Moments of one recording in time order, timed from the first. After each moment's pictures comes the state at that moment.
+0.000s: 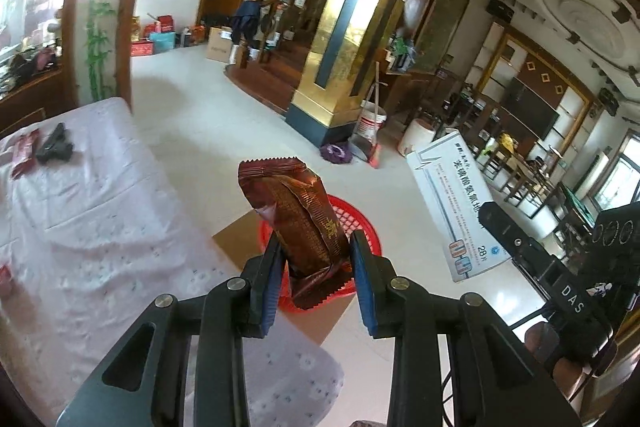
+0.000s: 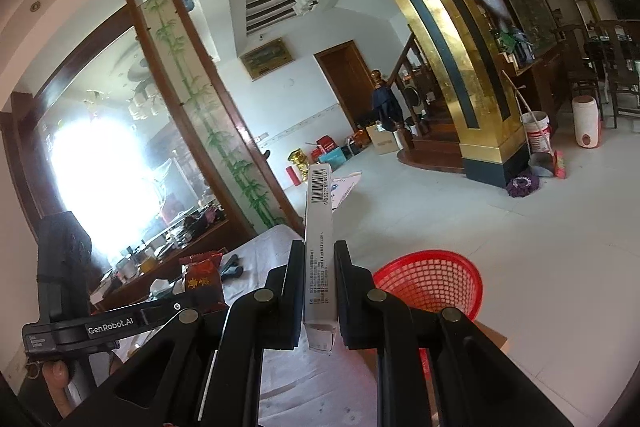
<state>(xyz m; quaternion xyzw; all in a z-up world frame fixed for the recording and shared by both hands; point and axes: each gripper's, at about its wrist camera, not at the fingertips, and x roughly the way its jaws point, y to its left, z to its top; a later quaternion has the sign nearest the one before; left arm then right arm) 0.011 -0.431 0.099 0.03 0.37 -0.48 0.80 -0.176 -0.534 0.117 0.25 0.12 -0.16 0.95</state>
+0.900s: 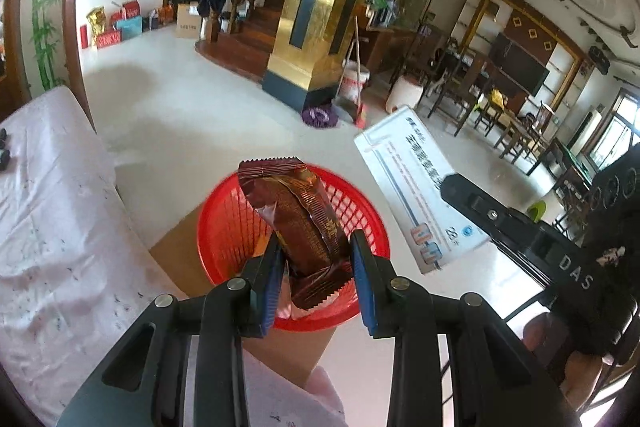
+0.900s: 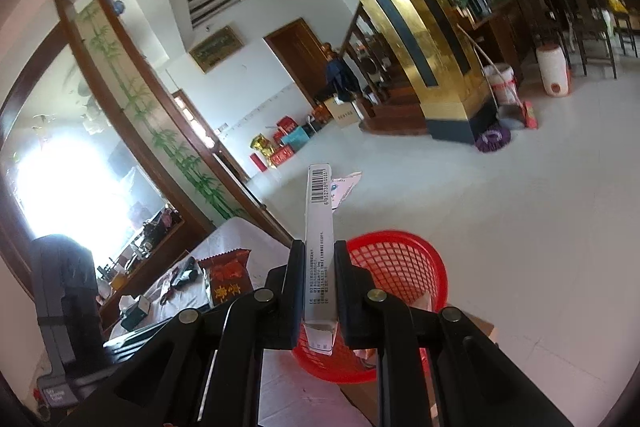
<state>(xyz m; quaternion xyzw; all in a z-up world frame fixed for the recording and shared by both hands) 0.028 -0.542 0.001 0.09 0.40 -0.51 0.76 -0.138 -0.624 0.043 0.33 0.17 -0.21 0.91</state>
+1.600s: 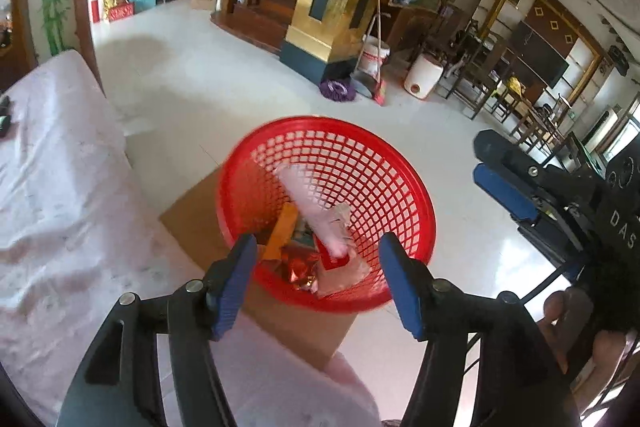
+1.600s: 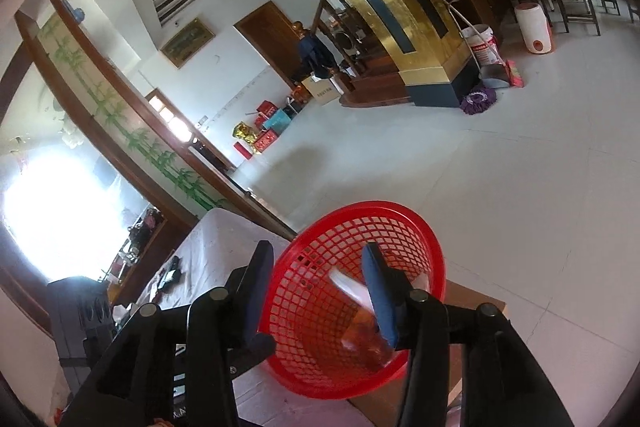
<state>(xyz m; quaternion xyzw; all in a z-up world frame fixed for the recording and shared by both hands) 0.042 -0.526 -0.028 0.10 0.43 -0.47 0.76 -0.125 -0.641 0.012 0.37 0.18 -0.21 0.89</state>
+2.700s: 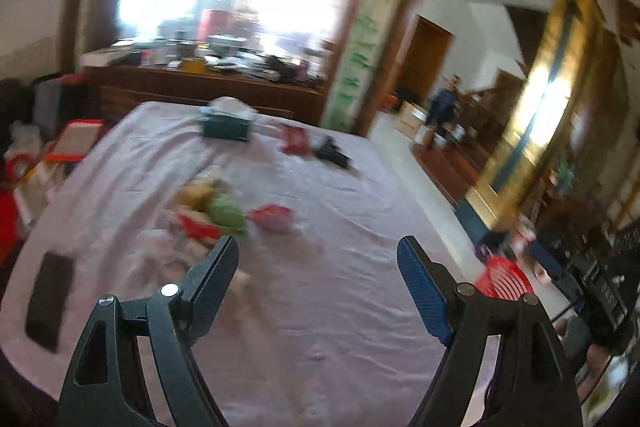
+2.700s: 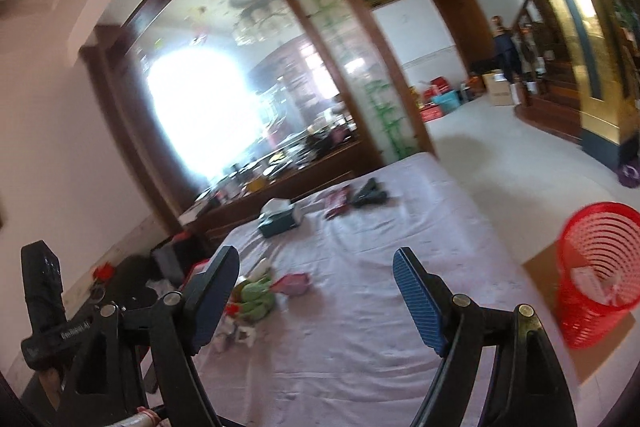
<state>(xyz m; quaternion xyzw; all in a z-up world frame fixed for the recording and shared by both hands) 0.001 -0.036 0.118 -0.10 0.30 -0.14 0.94 -0.049 -0.328 0.109 0.22 0.19 0.09 0.95</state>
